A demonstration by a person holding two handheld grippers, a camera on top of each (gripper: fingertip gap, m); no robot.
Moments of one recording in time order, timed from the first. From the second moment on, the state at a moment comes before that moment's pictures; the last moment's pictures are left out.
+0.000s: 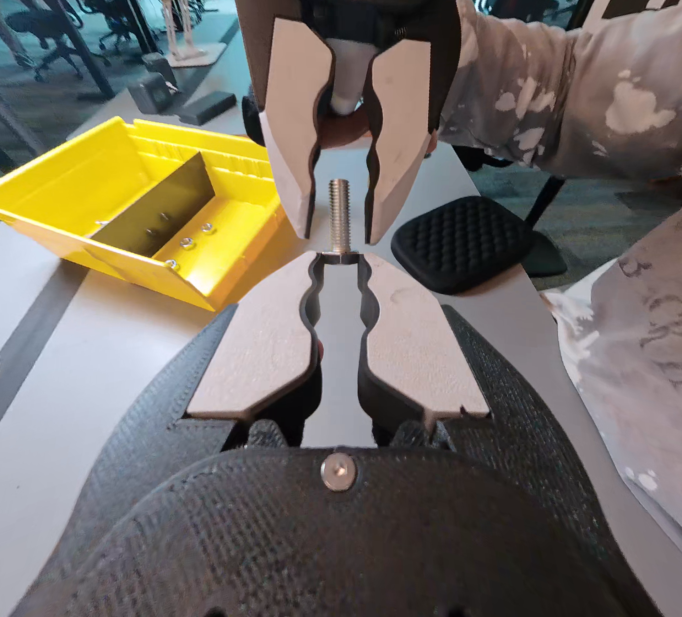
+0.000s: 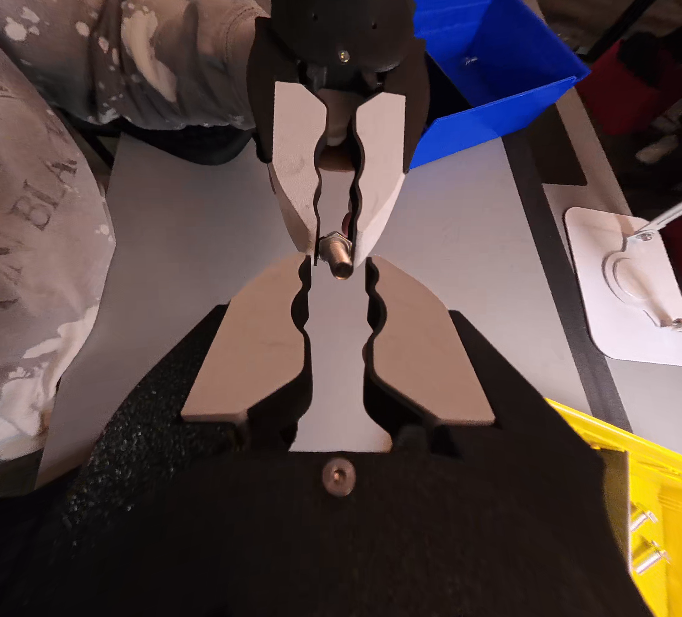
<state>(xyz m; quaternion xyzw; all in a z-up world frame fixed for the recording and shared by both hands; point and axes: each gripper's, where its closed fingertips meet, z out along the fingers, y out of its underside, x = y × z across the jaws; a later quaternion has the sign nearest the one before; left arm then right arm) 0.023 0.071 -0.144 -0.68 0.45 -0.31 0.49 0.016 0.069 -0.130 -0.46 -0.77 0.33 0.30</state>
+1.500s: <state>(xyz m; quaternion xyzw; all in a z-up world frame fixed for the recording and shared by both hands) -0.079 0.135 -0.111 -0.68 0.23 -0.22 0.66 0.112 0.446 -0.227 -0.86 -0.43 -0.02 0.26</state>
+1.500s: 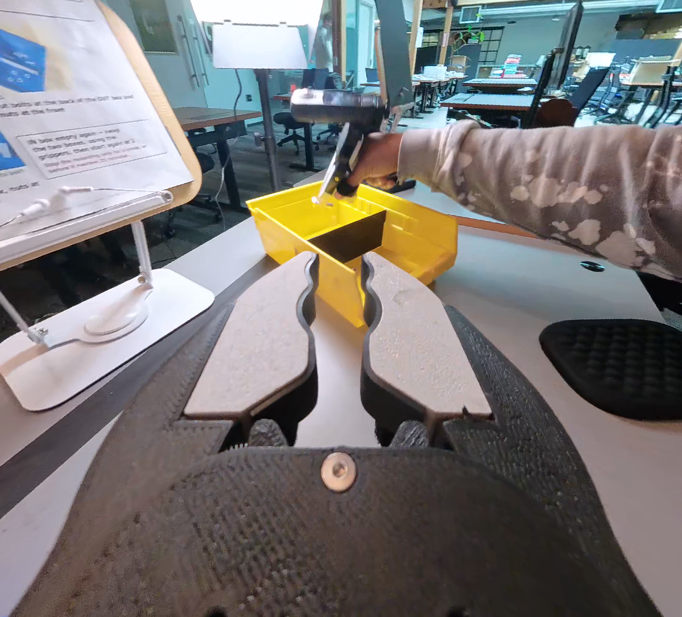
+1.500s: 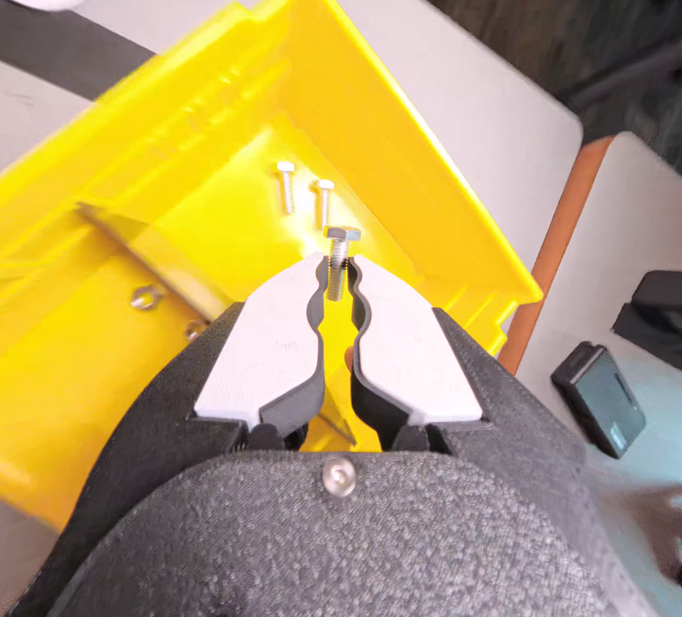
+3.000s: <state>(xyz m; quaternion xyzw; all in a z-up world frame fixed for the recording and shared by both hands) -0.295 0.129 -0.073 -0.76 0.08 0.00 0.64 0.018 0.129 -0.193 -0.58 -0.44 0.43 0.54</state>
